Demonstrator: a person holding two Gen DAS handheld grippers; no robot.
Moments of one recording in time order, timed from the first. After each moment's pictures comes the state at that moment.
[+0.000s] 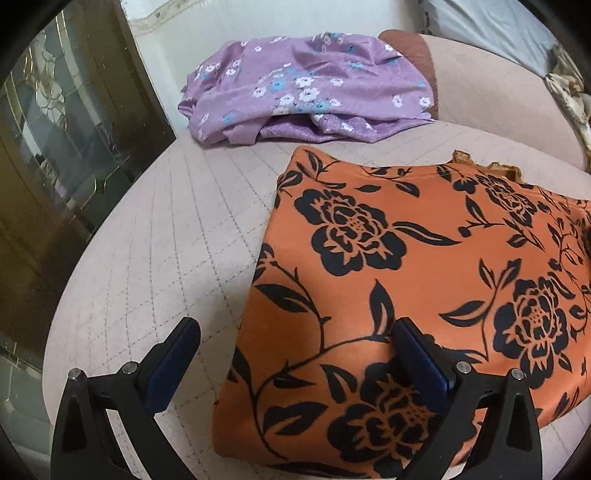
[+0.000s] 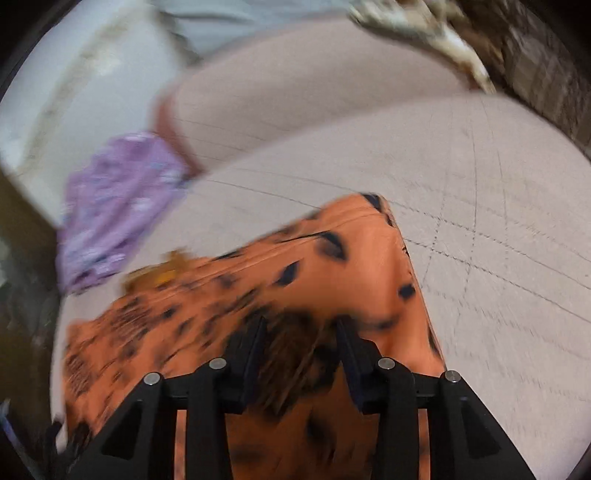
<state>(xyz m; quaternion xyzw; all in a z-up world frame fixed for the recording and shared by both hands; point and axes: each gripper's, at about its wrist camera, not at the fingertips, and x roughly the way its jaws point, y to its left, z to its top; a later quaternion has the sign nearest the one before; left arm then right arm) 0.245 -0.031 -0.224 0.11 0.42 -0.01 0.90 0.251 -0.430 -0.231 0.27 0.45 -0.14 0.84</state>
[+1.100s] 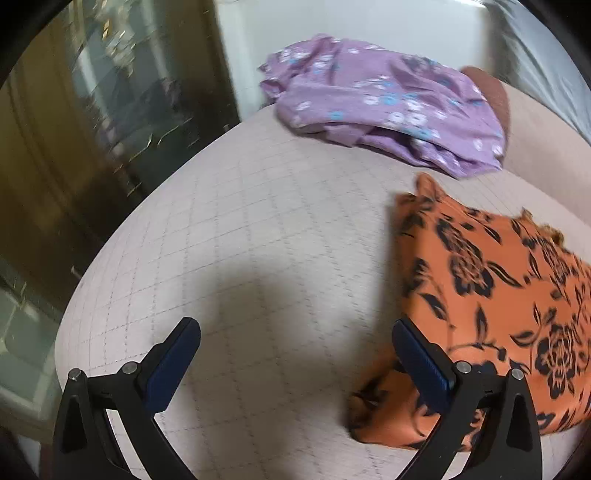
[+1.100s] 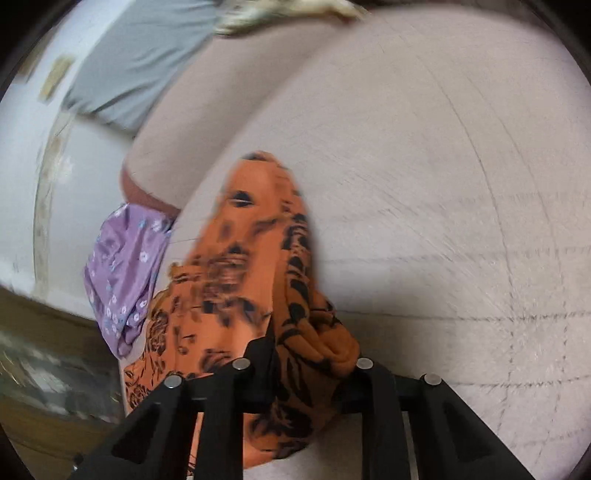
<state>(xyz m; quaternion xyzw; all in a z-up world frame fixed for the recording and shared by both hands) 0.240 0.063 -0.200 0.02 0.43 0.07 0.90 0.112 -0.436 -0.226 0.44 0.37 -0.16 0.80</state>
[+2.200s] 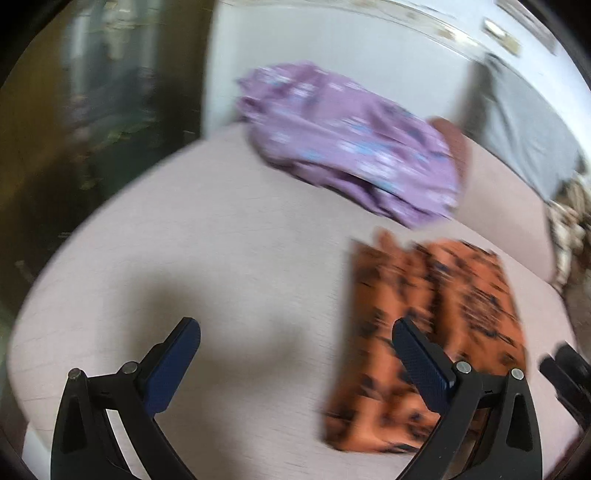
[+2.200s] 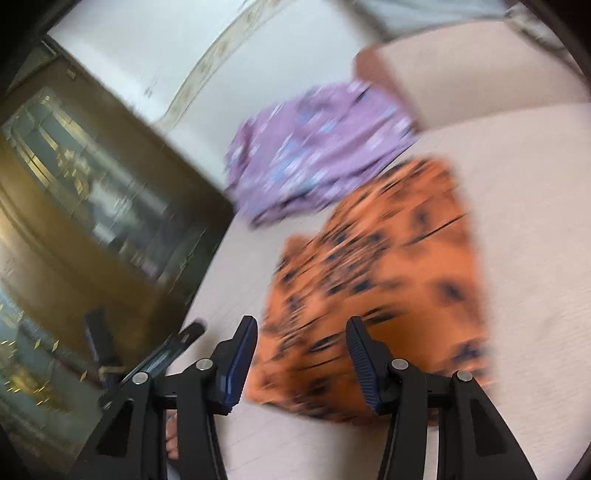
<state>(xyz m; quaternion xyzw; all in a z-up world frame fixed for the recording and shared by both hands) 0.244 0.093 -0.179 -0.08 0.40 -0.07 0.91 0.183 -0.211 -0.162 0.30 0.37 0.12 0.87</state>
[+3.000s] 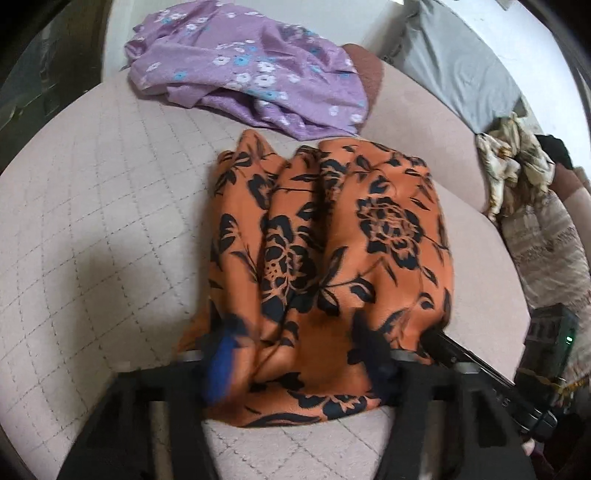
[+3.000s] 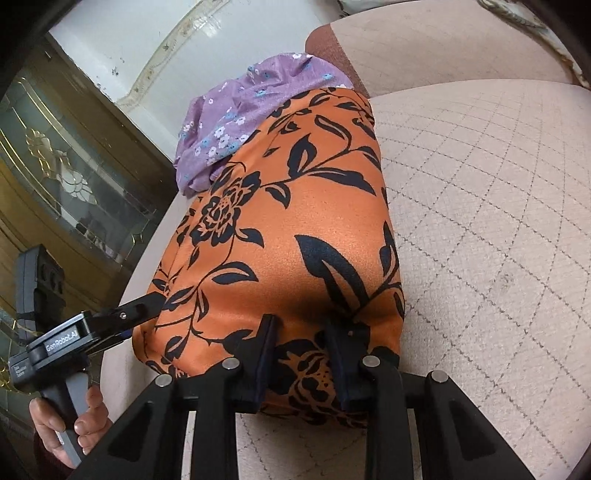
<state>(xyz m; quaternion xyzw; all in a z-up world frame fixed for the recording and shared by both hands) 0.249 0.021 -0.218 -0.07 0.48 -0.23 0.85 0.179 -0.234 -0.254 0.26 0.41 0.09 0.87</state>
